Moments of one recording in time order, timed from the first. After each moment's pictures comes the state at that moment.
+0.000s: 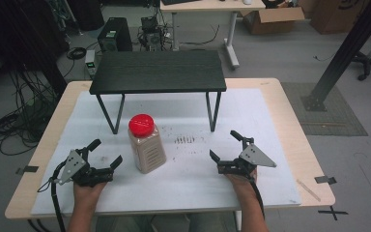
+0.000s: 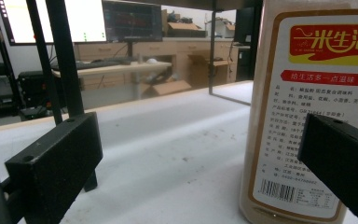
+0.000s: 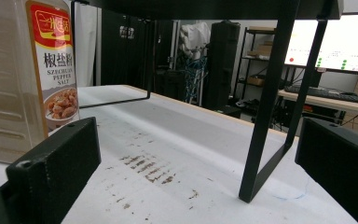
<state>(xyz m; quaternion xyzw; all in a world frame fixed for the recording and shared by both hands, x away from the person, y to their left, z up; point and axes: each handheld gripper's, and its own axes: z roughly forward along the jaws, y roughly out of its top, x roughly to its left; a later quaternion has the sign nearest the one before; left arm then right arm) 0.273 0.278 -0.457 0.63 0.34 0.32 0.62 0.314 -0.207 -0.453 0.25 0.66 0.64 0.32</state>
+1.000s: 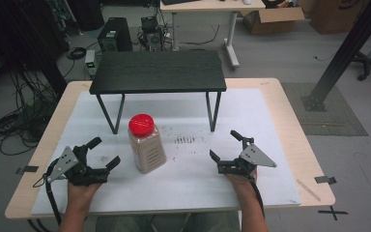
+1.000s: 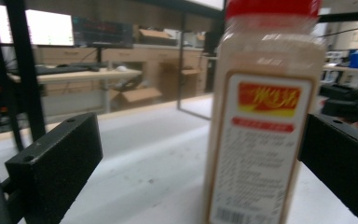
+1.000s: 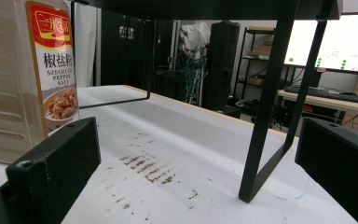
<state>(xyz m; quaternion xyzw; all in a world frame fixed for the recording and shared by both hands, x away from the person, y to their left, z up) 0.268 0.280 -0.426 0.64 0.30 0.25 0.66 0.315 -0.207 -0.453 0.25 0.66 0.64 0.32</state>
